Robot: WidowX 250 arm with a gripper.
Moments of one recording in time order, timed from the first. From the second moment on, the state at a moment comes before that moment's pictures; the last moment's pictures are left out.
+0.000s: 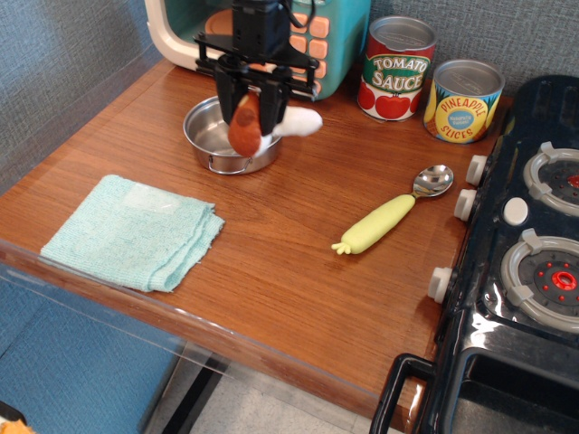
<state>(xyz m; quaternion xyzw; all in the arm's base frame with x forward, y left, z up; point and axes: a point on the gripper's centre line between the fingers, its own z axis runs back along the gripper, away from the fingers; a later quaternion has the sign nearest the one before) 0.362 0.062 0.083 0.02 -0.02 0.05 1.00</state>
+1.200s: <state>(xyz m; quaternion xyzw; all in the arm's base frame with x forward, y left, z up) 0.387 0.097 0.081 0.05 -0.05 0.07 1.00</state>
